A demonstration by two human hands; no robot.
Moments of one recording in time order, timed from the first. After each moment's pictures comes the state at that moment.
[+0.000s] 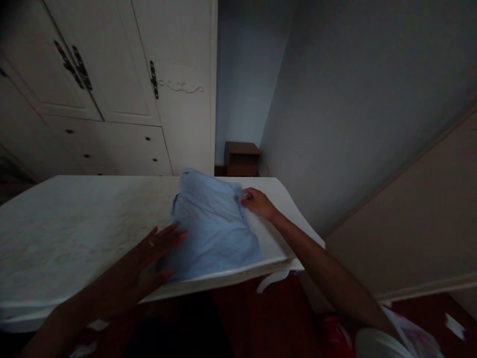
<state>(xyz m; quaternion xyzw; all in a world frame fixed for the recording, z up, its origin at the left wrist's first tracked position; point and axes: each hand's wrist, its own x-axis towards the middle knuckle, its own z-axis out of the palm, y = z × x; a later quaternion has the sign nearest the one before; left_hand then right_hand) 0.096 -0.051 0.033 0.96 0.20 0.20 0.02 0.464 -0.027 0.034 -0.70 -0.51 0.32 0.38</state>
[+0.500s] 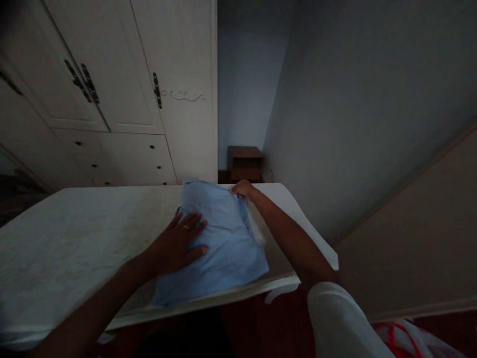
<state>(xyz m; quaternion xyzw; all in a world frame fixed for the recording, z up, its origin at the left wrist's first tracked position) 0.161 0.013 0.017 0.96 0.26 0.10 -0.05 0.457 0.098 0.030 -0.73 -0.46 0.35 0.37</state>
